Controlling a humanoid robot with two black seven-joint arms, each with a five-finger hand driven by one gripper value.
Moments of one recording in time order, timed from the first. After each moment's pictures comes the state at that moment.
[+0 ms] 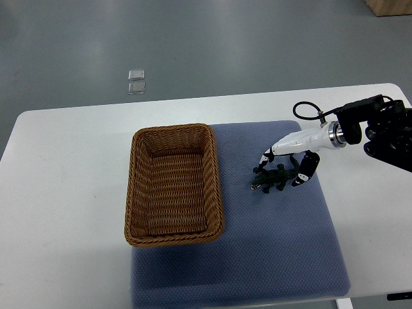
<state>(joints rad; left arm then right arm) 0.01 0.00 -0.04 -0.18 0.06 0.11 0.01 1.12 -0.52 -0.06 0.95 -1.54 0.31 0.47</state>
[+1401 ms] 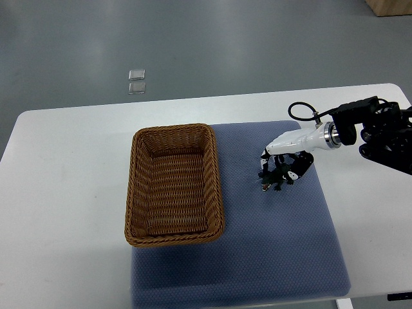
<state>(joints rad) 0.01 0.00 -0.04 -0.18 0.06 0.11 0.01 1.14 -0.51 -0.09 0.95 -1.52 0.26 0.48</state>
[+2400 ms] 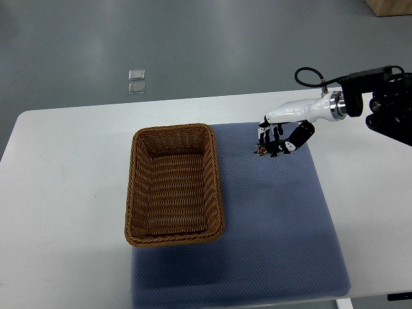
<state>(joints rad) 0.01 0.00 -0.04 -0.18 0.06 0.11 0.01 1.23 -0.54 -0.04 0.95 -1.45 0.30 0.49</state>
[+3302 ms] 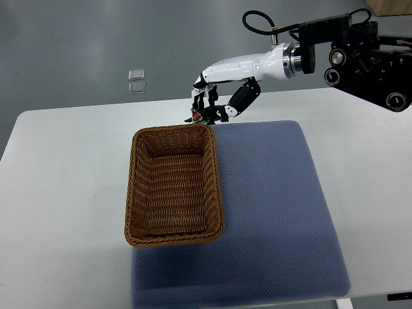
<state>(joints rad) 0.01 0.00 -0.05 -0.18 0.06 0.11 0.01 1.42 -0.38 0.05 1.00 -1.29 0.34 0.54</state>
